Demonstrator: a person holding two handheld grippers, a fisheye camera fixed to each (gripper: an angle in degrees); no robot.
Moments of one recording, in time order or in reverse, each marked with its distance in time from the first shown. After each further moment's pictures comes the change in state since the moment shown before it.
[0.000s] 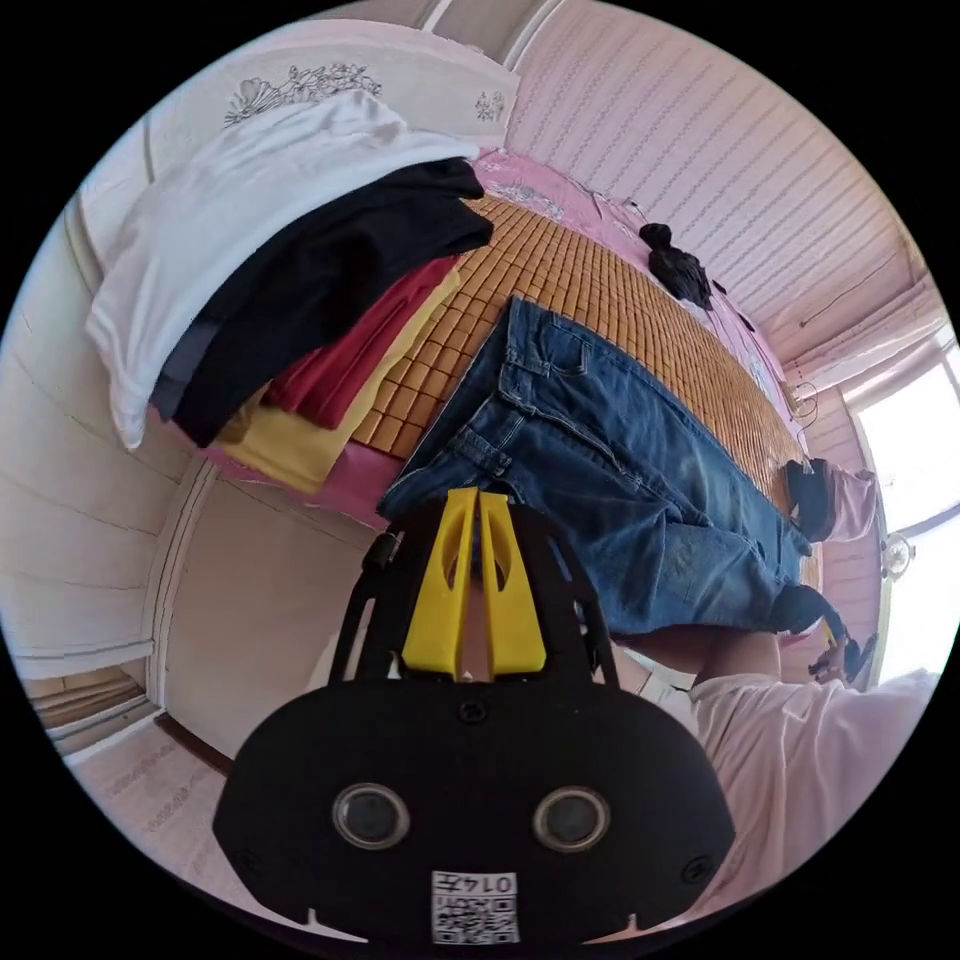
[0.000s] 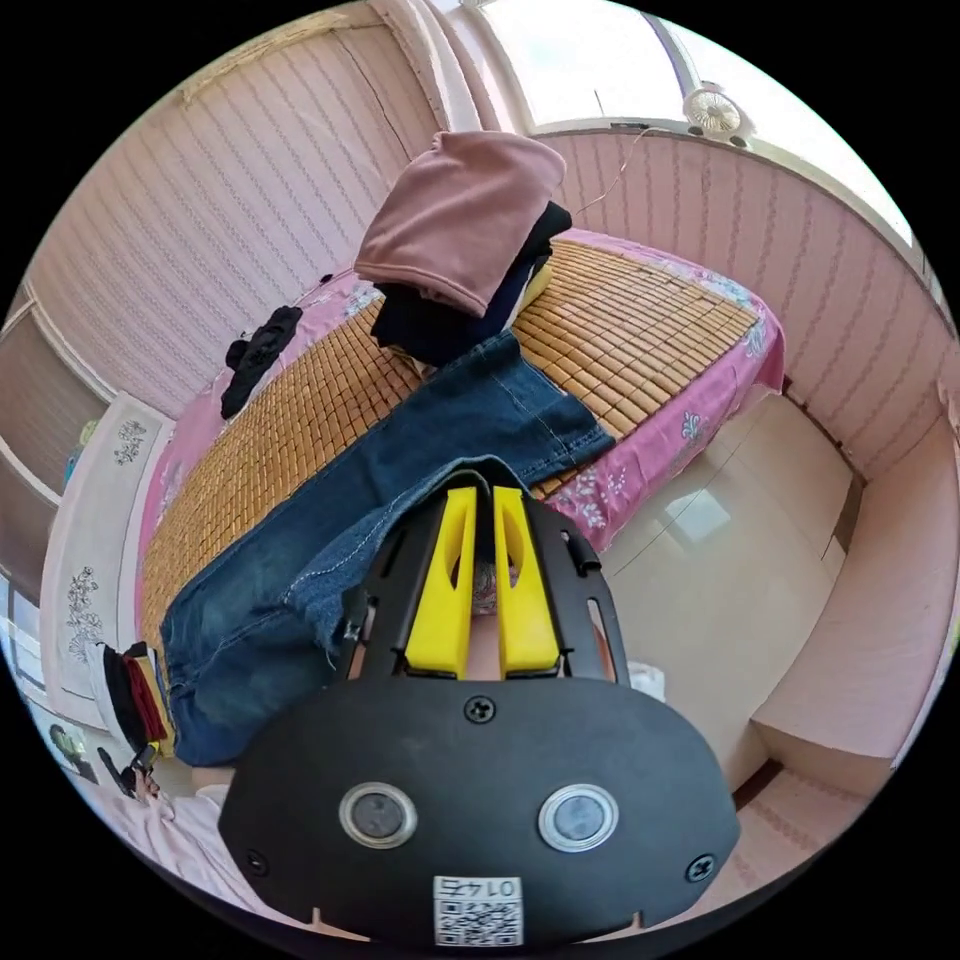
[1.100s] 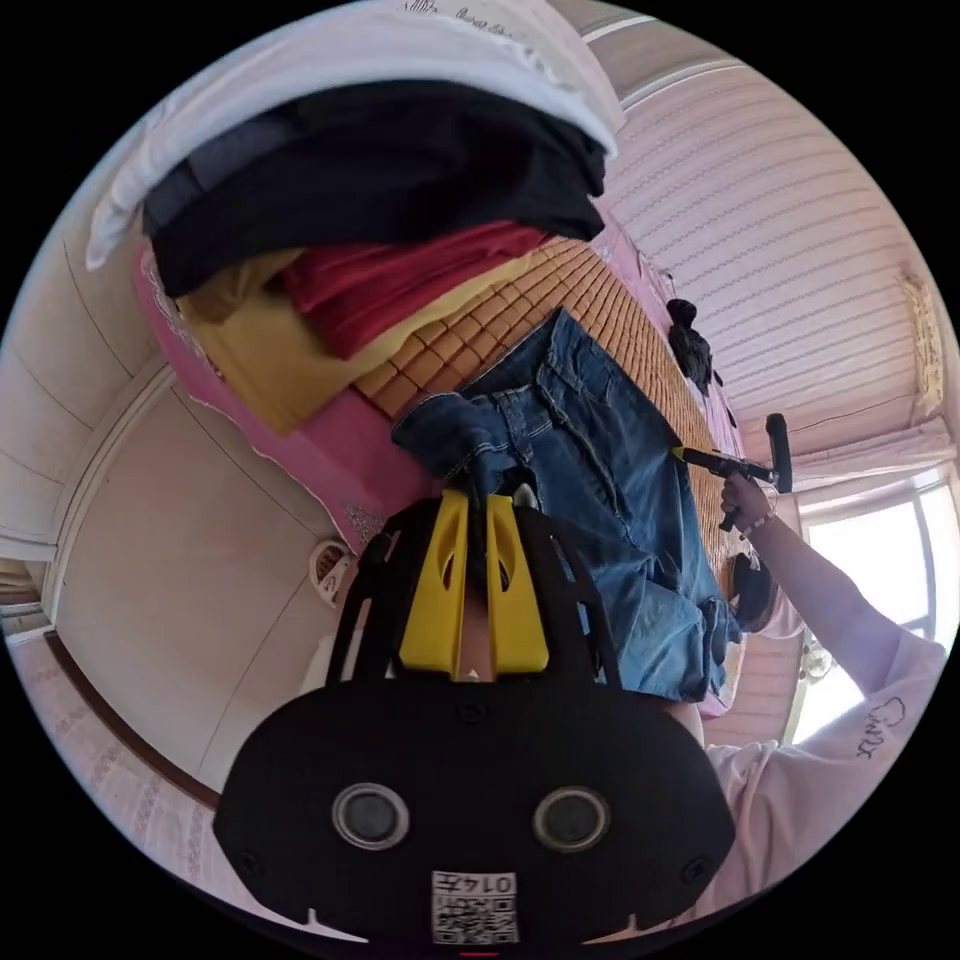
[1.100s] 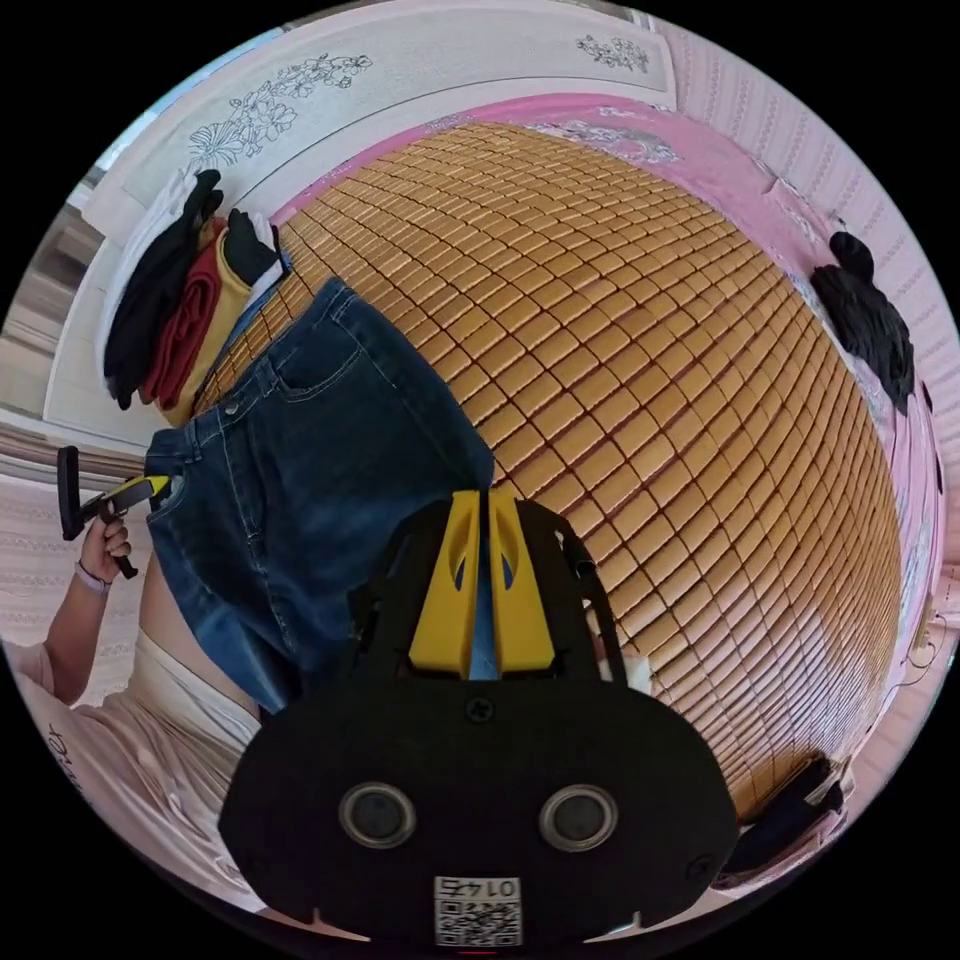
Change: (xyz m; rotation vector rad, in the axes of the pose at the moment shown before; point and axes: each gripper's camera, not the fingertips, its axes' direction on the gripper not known) left arm -0.041 0.009 0.056 0.043 0.198 -0.281; right arm -0.743 0.079 0.233 -0.571 -0.369 -1.373
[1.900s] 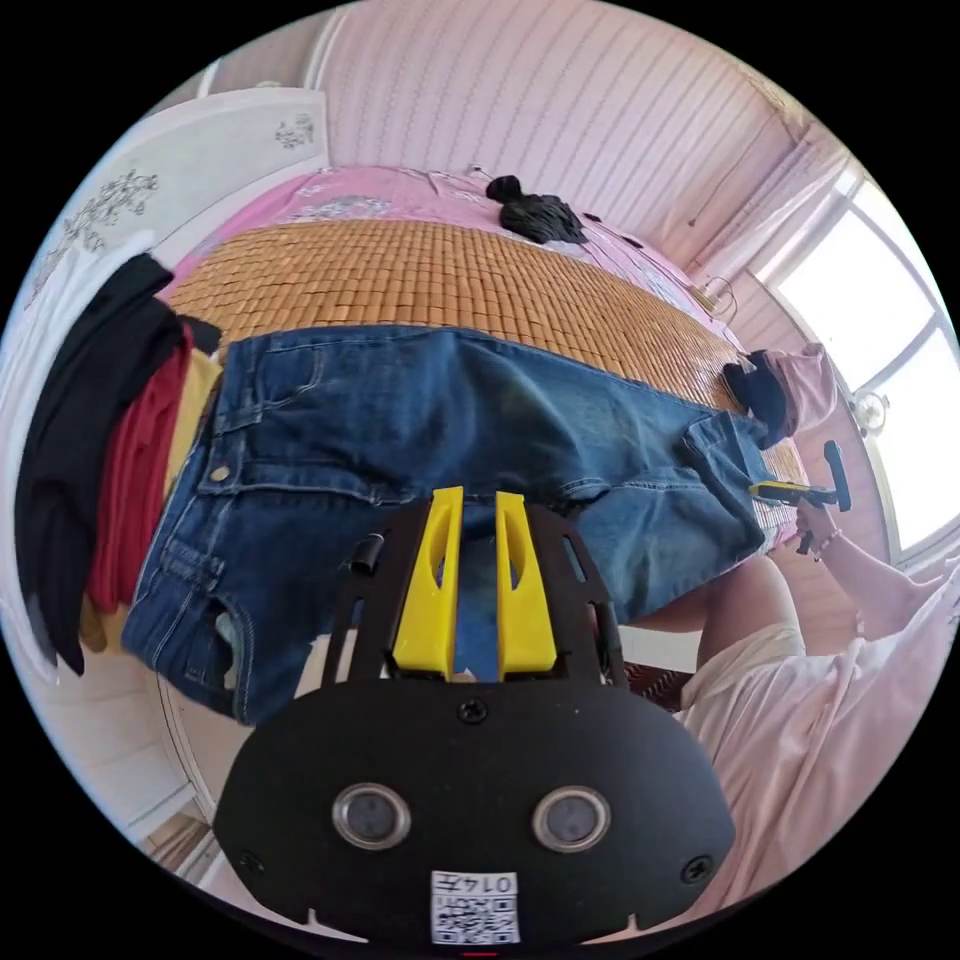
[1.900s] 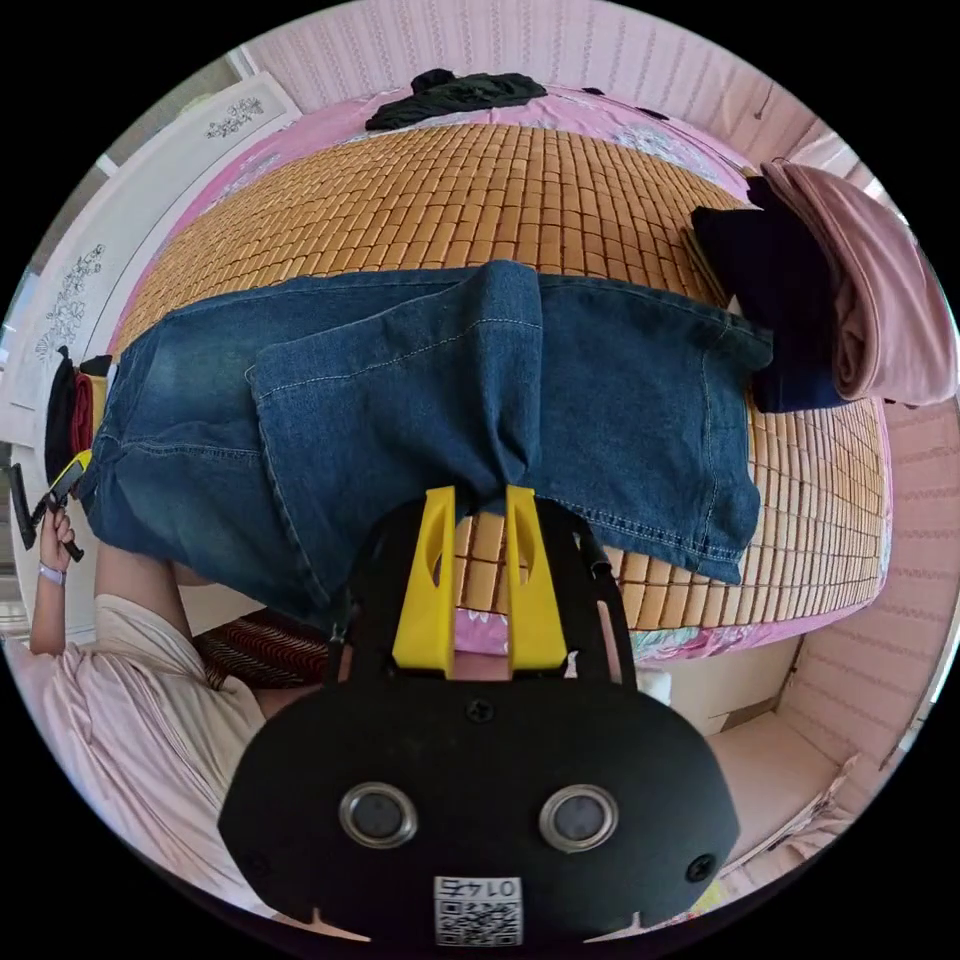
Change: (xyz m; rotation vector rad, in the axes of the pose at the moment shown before) left arm 0.237 0.012 0.110 -0.096 -0.081 0.650; right arm 0.094 0.434 -0.046 0.057 0.149 0.777
